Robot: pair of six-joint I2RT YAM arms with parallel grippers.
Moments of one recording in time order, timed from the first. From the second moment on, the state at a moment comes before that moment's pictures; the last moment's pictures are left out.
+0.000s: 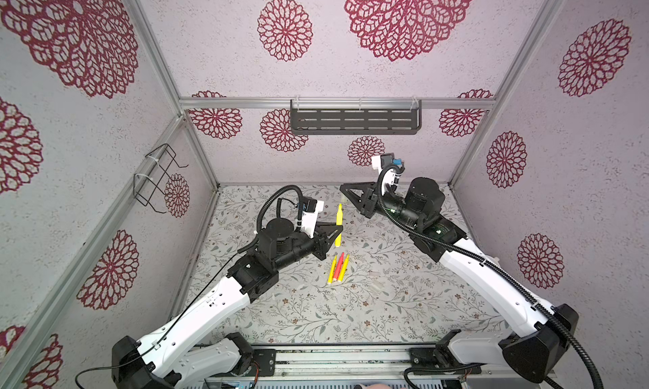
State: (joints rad) left arm -0.74 1.08 0.98 -0.05 0.19 -0.36; right arm 0.64 1.32 1.33 0.05 -0.45 0.52
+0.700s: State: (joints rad) left arm -0.75 1.09 0.98 -0.05 0.17 -0.36; right arm 0.66 1.33 1.33 0.05 -0.44 0.52
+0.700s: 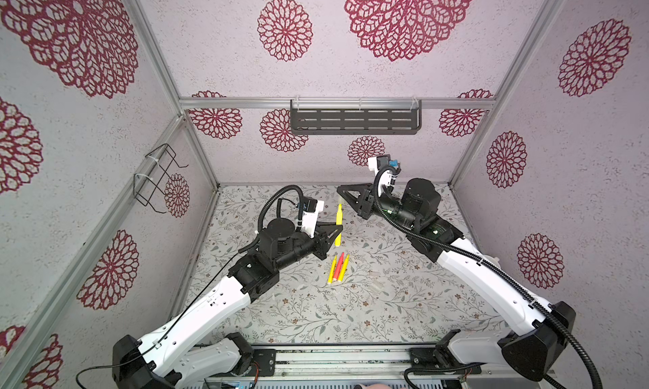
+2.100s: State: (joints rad) left arm -0.75 1.07 0.97 -0.08 0.07 -0.37; right arm 0.76 1.31 1.26 0.04 -0.26 0.45
